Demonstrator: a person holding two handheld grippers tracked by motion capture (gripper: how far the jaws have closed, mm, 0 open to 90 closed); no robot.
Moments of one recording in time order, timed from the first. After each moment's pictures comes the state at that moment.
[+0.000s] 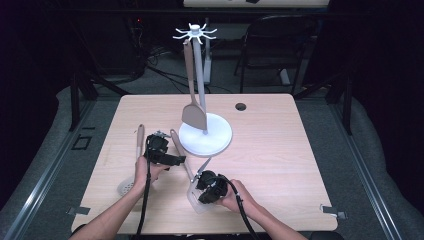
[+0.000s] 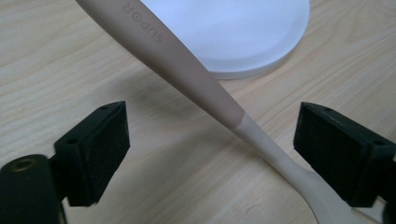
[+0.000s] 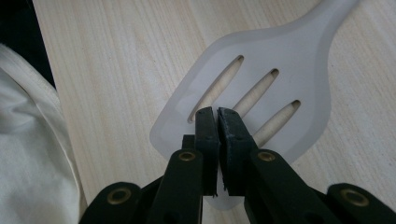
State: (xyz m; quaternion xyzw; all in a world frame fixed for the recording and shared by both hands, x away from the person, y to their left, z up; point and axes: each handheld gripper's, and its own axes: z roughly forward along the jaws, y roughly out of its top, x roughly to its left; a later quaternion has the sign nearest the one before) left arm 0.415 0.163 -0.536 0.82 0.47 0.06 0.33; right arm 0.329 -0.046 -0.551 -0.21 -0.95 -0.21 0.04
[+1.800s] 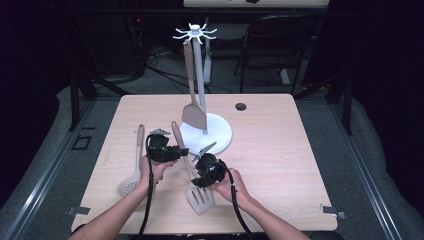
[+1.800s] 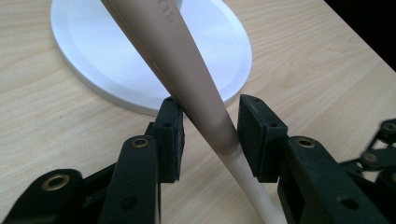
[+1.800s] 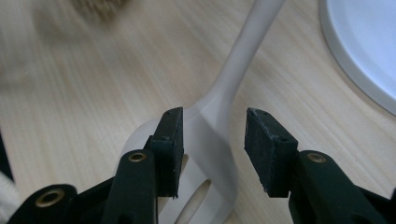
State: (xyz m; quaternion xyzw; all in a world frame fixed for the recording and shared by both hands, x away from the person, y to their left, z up) left arm 0.407 0.157 -0.524 0.78 0.46 0.03 0.43; right arm 0.359 -0.043 -0.529 -0.30 -0.91 -0.29 -0.02
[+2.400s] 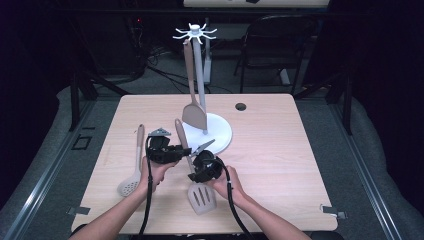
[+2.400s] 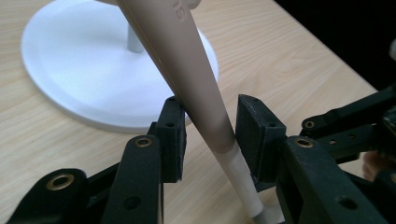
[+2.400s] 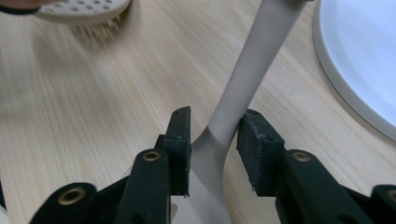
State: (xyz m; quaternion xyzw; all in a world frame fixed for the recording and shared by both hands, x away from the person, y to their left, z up) left arm 0.396 0.154 -0.512 0.78 0.41 0.02 0.47; right arm 0.369 -0.036 -0.531 -0.30 -0.90 -0.32 -0.03
